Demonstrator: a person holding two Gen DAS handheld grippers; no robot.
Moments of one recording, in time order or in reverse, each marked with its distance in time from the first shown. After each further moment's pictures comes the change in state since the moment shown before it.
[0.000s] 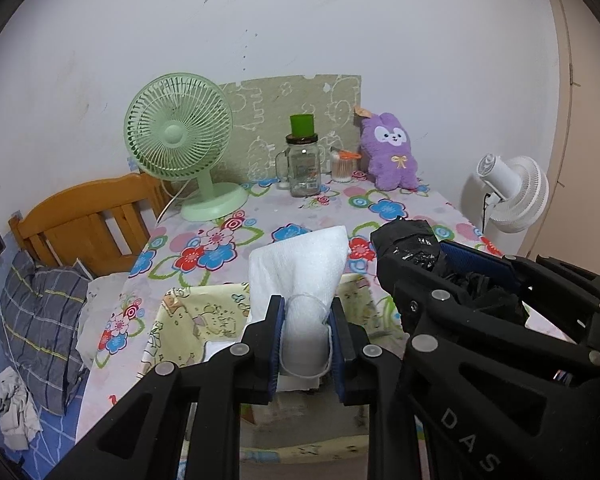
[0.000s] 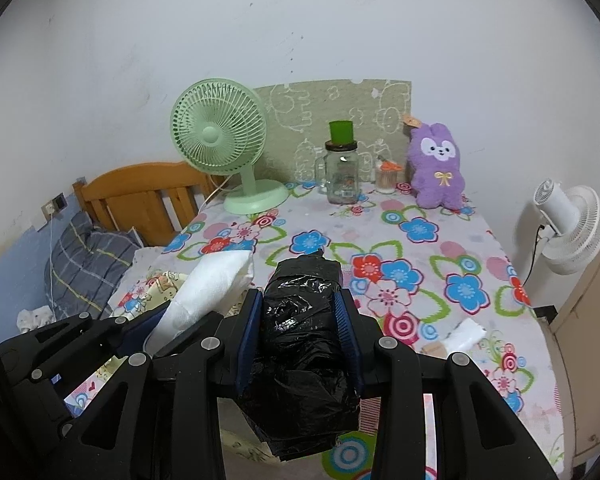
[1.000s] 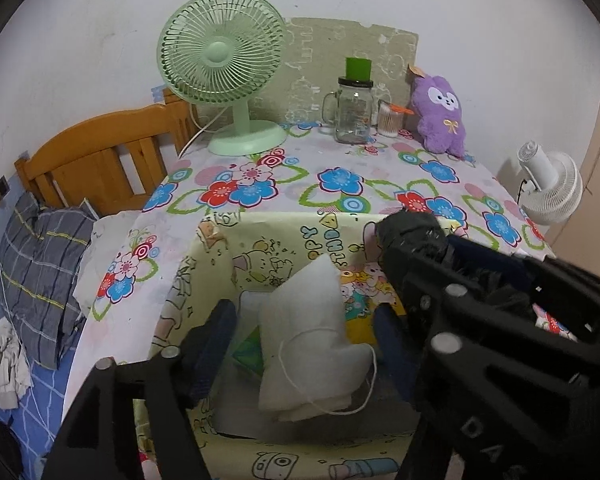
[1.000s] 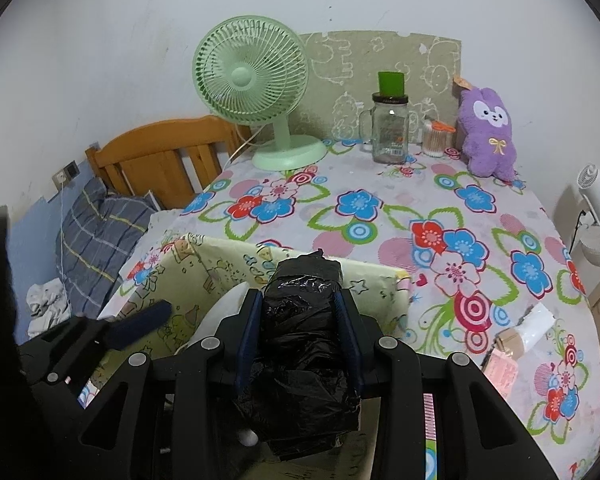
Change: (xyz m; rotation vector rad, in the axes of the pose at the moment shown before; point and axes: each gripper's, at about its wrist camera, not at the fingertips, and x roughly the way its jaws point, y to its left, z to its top) left arm 0.049 0.056 -0.032 -0.120 0.155 0.038; right arm 0.070 0.043 -0.016 -0.034 0.133 0.078
